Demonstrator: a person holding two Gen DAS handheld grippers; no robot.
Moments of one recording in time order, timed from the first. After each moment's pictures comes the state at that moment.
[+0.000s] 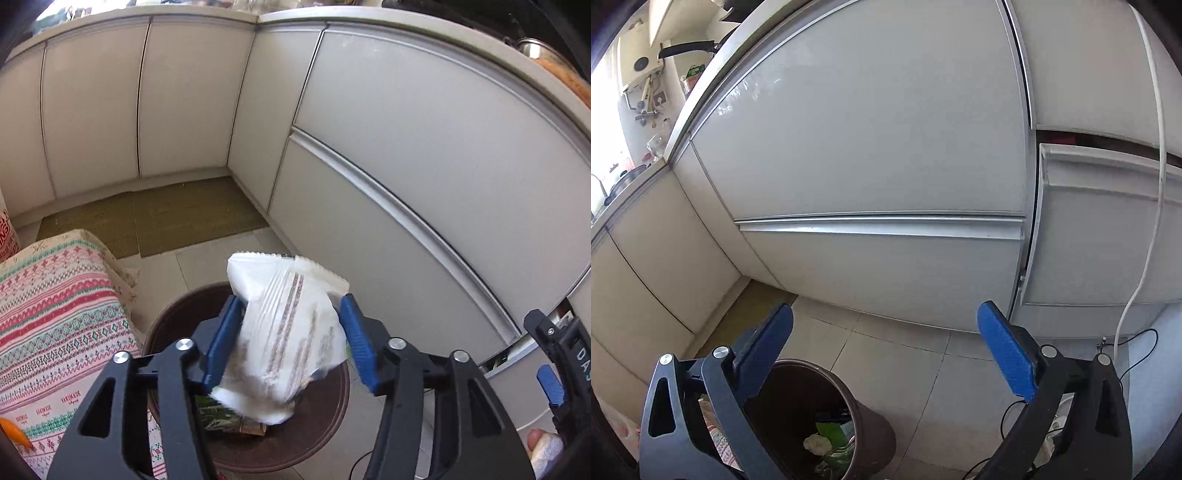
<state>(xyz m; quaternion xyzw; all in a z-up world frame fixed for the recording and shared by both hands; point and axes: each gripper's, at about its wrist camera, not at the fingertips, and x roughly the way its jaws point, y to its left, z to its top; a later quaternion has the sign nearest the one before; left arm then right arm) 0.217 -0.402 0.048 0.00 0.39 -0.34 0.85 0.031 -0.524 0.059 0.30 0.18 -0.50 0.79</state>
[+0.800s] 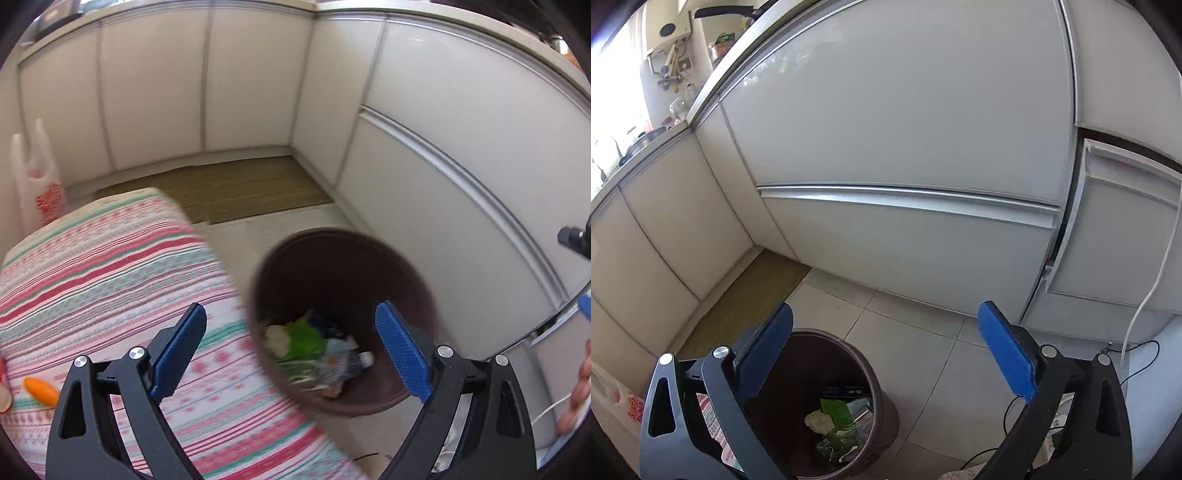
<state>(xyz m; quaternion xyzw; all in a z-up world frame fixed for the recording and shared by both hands) 0.202 -0.287 0.007 0.03 0.41 -0.24 0.88 0.074 -0.491 0.057 0.26 0.23 -0.45 0.82</state>
